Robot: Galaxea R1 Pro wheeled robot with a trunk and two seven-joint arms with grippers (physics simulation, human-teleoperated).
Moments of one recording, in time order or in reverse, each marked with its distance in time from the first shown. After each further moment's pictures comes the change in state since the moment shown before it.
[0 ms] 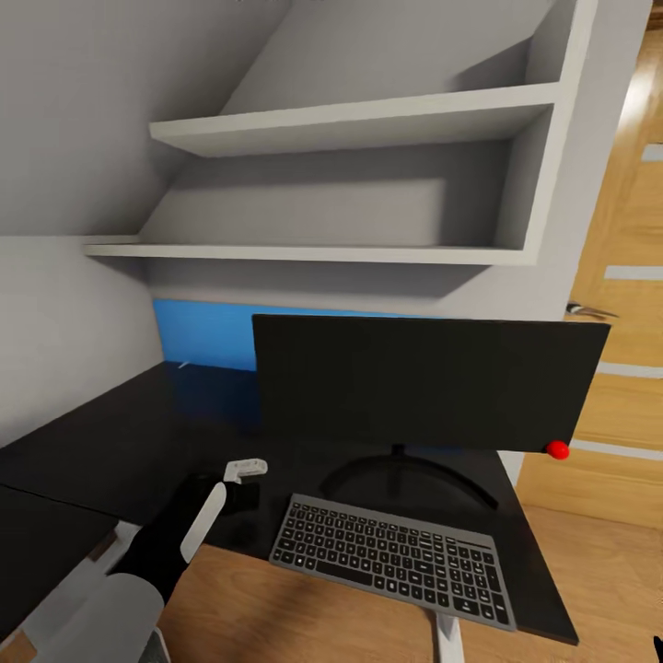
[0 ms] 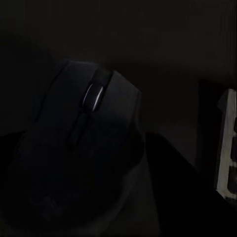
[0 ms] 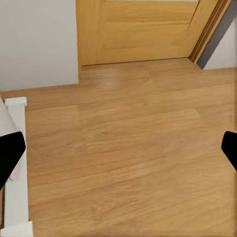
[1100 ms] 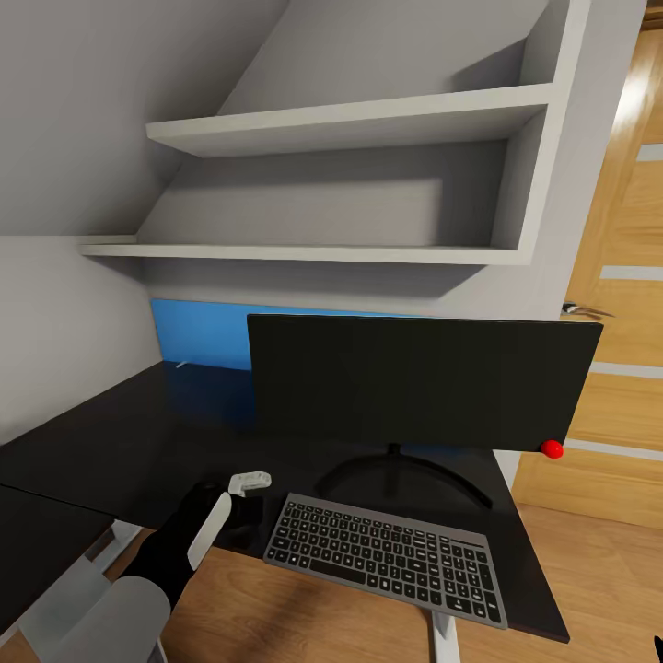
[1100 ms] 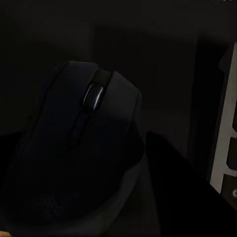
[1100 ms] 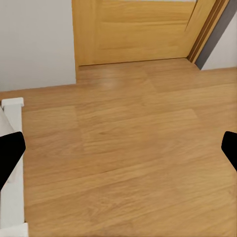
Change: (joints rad) left arm -0.001 -0.021 0.002 0.092 0.001 -0.020 0.001; right arm 0.000 0.000 -0.001 0.000 0.001 0.000 -0.001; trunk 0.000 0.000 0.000
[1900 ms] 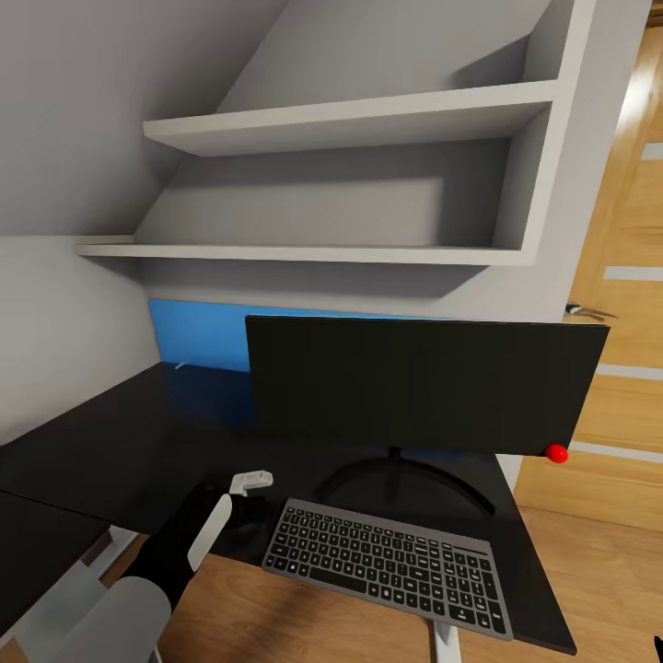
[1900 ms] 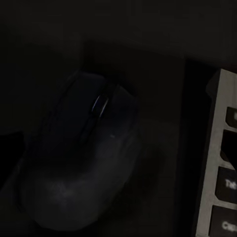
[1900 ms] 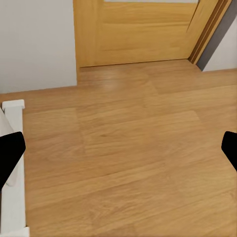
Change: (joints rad) left arm 0.000 -0.001 -0.002 0.014 0.000 -0.036 -0.038; right arm 0.000 0.000 0.000 0.000 -0.001 0.000 0.000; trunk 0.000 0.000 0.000
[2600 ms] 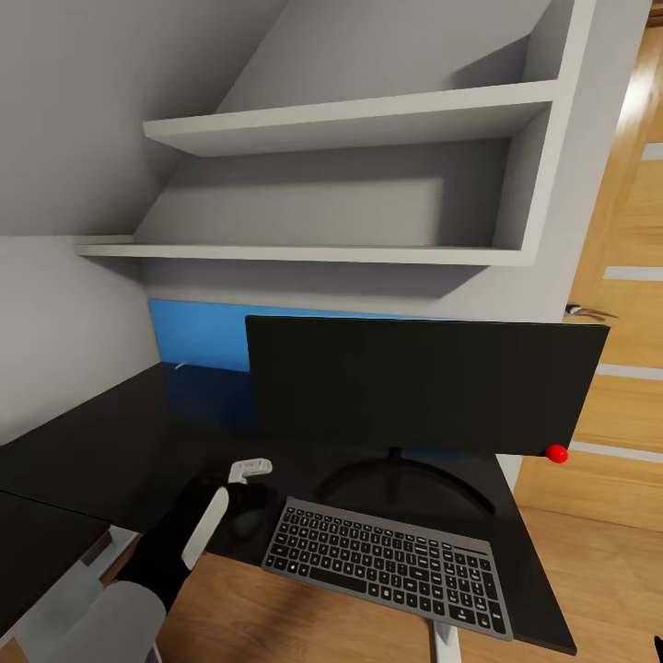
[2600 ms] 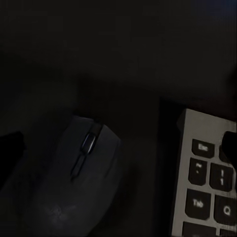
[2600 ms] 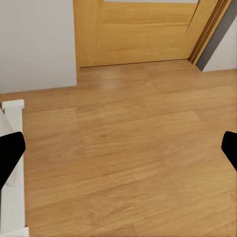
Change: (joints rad) left arm 0.023 0.009 0.005 -0.119 -0.001 -0.002 -0.011; right arm 0.000 0.000 0.000 0.000 0.002 -0.001 -0.001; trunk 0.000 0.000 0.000
